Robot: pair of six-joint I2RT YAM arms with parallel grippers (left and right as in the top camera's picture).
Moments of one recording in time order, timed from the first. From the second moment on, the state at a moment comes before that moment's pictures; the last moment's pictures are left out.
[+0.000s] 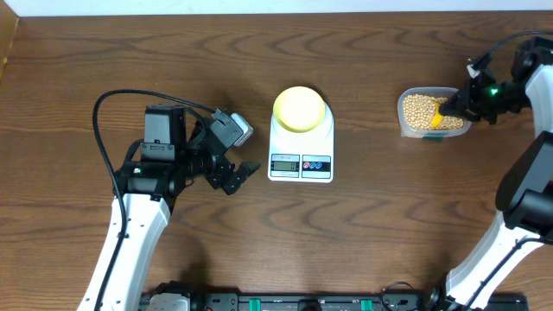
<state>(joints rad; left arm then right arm) -0.09 1.21 0.92 -0.65 0.59 0.60 -0.36 2.14 1.77 -1.19 -0.64 -0.14</state>
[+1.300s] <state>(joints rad) -0.09 1.21 0.92 -0.65 0.59 0.60 -0.61 2.14 1.77 -1.42 -1.18 -0.38</state>
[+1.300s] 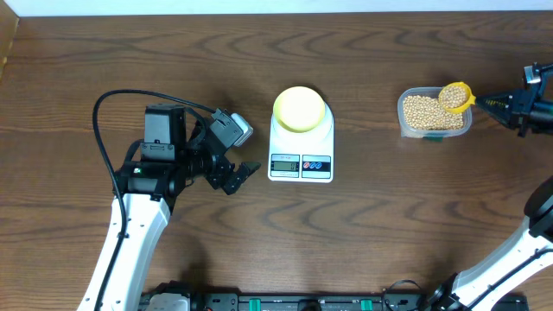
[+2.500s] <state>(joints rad) -0.09 1.21 0.92 -0.65 0.59 0.60 0.01 2.14 1.76 -0.92 -1.25 0.05</state>
